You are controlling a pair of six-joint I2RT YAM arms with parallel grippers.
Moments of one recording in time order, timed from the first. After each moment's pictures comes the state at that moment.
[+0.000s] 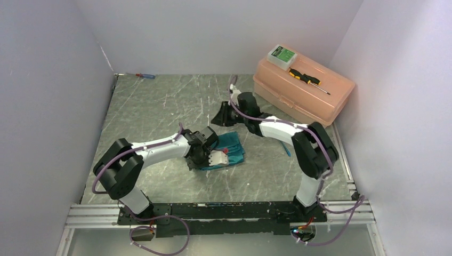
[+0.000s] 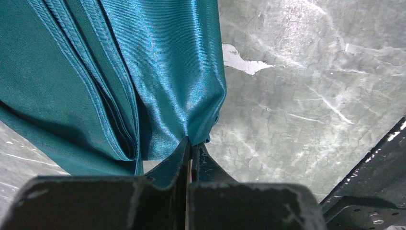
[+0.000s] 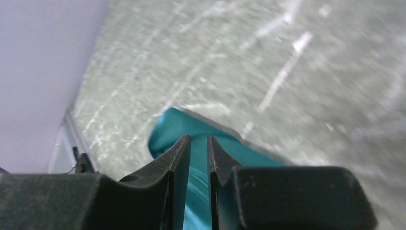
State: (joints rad) left arm -0.83 1.60 0.98 -0.76 0.04 0.67; right arm 0.58 1.76 1.07 0.18 -0.37 0.54
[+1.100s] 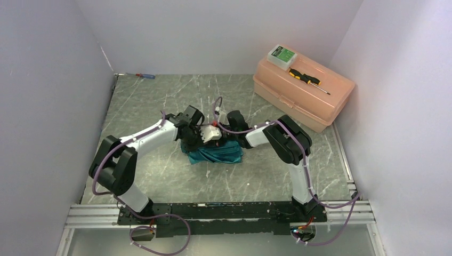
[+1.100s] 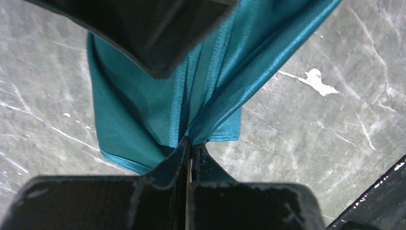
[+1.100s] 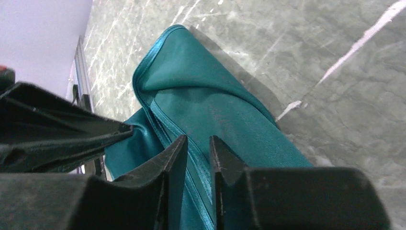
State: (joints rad) left arm -0.58 1.59 1.05 -0.70 0.19 0.63; right arm 0.66 2.12 1.05 0.55 -0.69 0.59
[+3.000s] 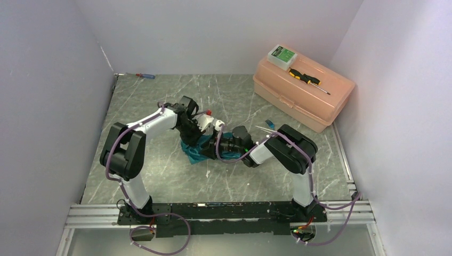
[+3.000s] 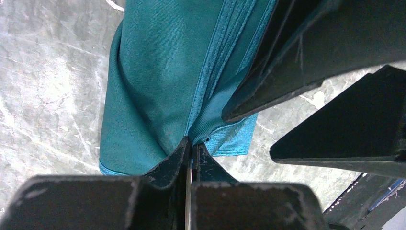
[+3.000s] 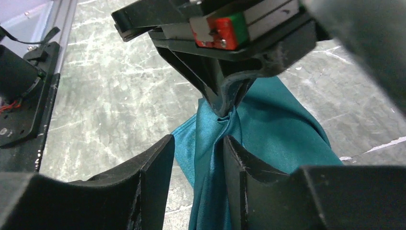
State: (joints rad) left arm -0.44 1.77 1.21 -0.76 0.37 0.59; right arm 0.77 1.99 0.74 1.10 -0.62 0.18
